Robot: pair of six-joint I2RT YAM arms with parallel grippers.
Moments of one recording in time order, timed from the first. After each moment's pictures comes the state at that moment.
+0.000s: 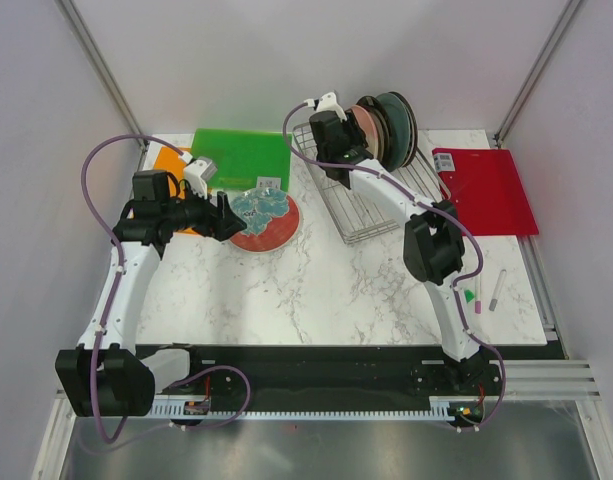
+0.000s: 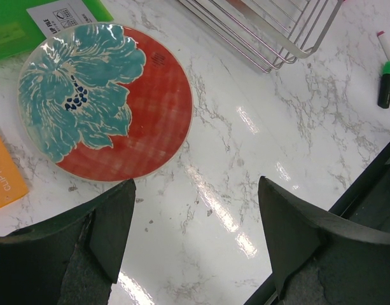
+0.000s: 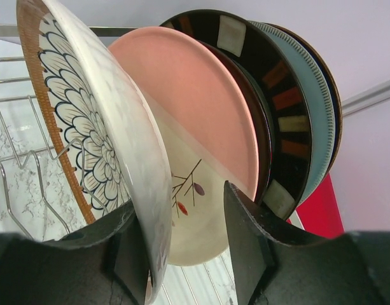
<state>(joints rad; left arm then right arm) 0.01 1.16 1.05 -0.57 0.71 0.16 0.57 2.28 2.08 -0.22 0.86 -0.24</state>
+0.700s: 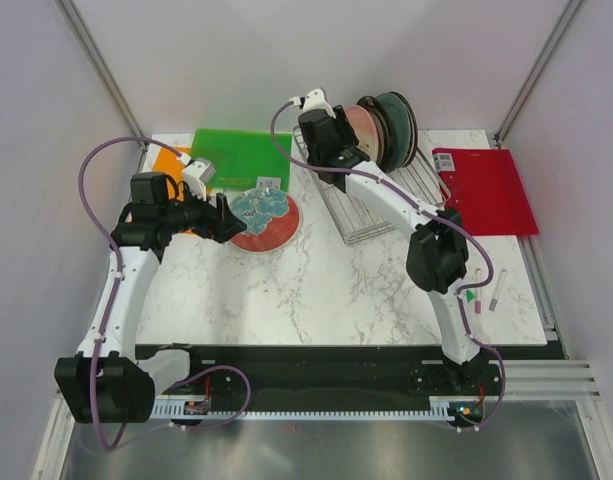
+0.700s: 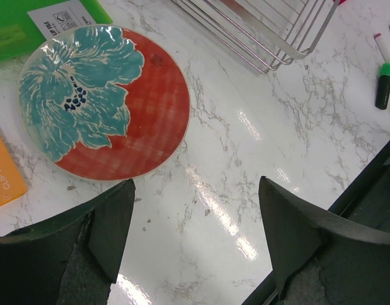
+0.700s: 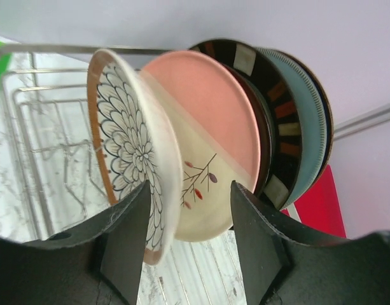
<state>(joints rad) 0.01 1.13 1.04 -0.57 0.71 0.15 0.63 2.21 2.08 -0.27 0.82 -0.23</state>
